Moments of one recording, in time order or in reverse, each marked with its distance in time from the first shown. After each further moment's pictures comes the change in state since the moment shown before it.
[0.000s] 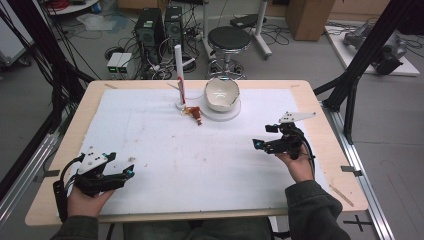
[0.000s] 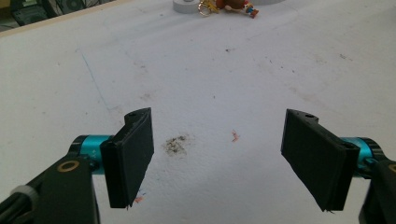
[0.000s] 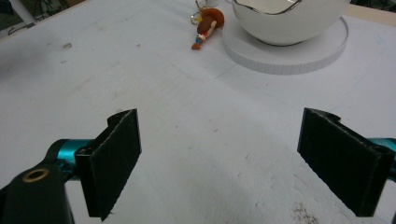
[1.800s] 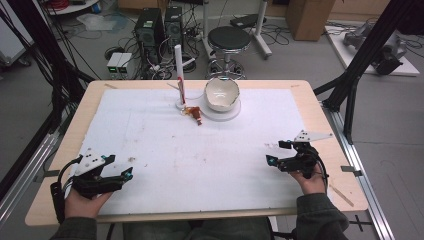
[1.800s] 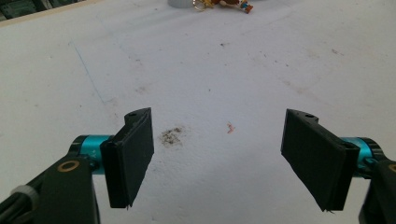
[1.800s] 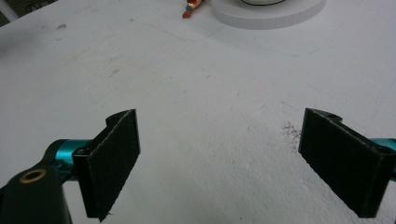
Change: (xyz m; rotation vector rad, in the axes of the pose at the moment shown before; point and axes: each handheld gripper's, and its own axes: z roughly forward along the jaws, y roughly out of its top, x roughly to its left) left arm 0.003 -0.005 -0.003 0.008 -0.031 -0.012; right arm 0.002 -0.055 -0.031 -0.012 -0.032 0.047
